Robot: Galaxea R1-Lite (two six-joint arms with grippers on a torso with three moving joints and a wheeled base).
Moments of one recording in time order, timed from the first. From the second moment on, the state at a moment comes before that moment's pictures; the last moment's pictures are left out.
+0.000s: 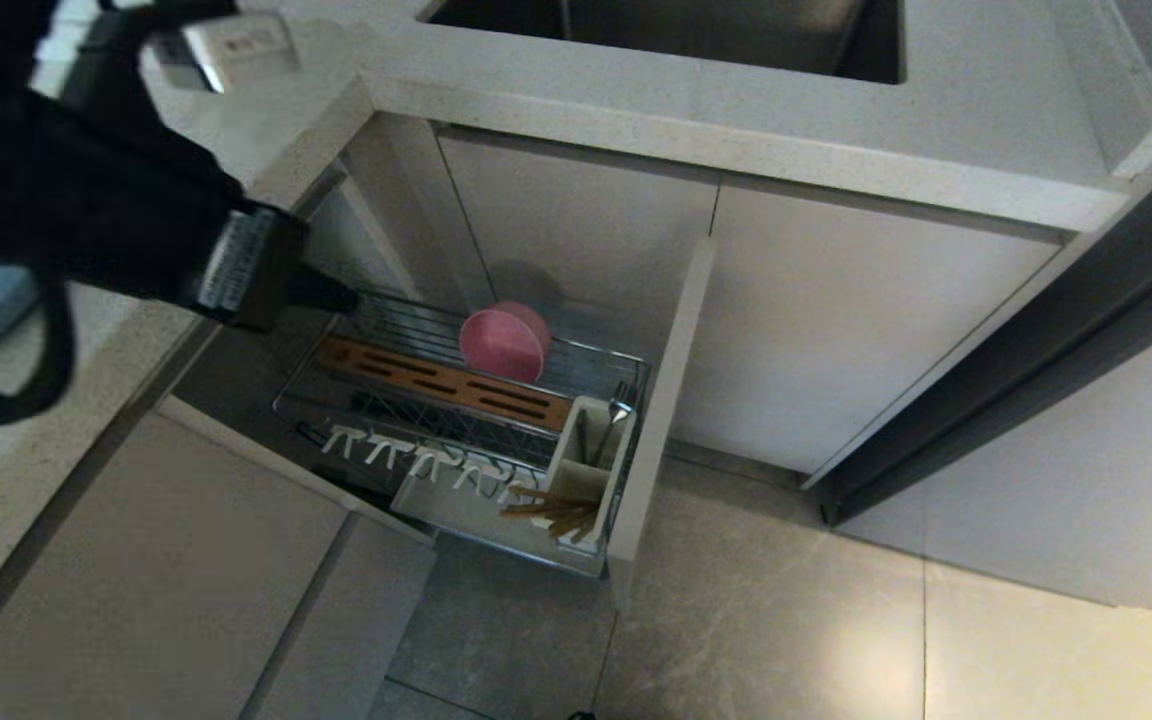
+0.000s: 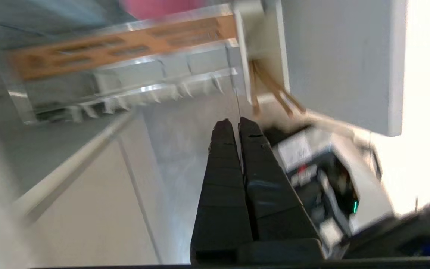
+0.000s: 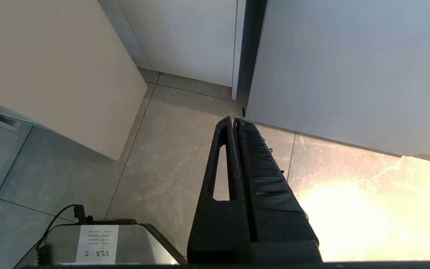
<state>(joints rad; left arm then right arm) -0.55 1.53 -1.92 1.00 0.14 0.09 0.00 0.00 0.00 0.00 0.00 0.03</state>
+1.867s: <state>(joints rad) 0.55 1.44 -1.76 0.71 0.04 -0.31 0.00 0.00 0.00 0.00 0.00 0.03</state>
